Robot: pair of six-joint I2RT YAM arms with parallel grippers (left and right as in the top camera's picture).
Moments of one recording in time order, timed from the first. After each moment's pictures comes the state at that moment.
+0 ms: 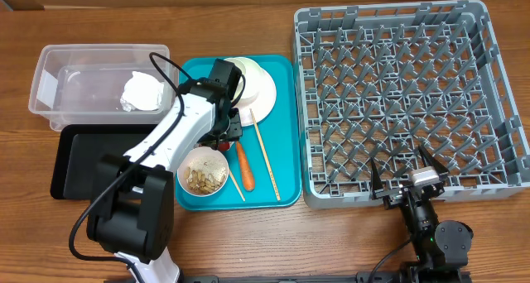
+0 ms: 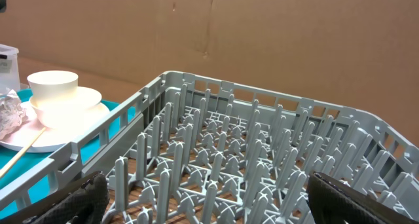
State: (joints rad) left arm -0.32 1.86 1.31 -0.89 -0.07 -0.50; right arm 0.01 0.01 0.02 -0.02 -0.20 -0.16
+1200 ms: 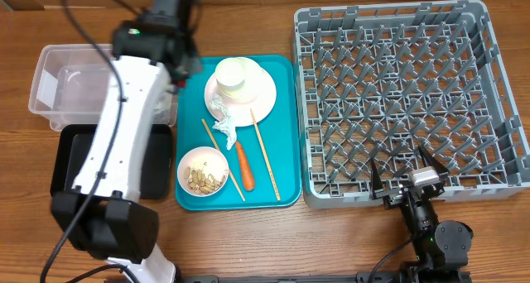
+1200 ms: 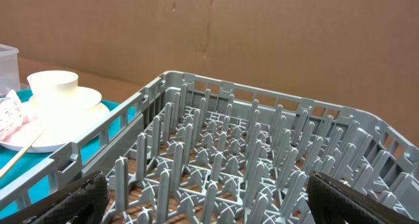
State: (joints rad) left arm -0.12 1.83 1.89 -1.19 -0.24 -0.49; right arm 0.01 0.01 0.02 -0.02 -0.20 -0.16
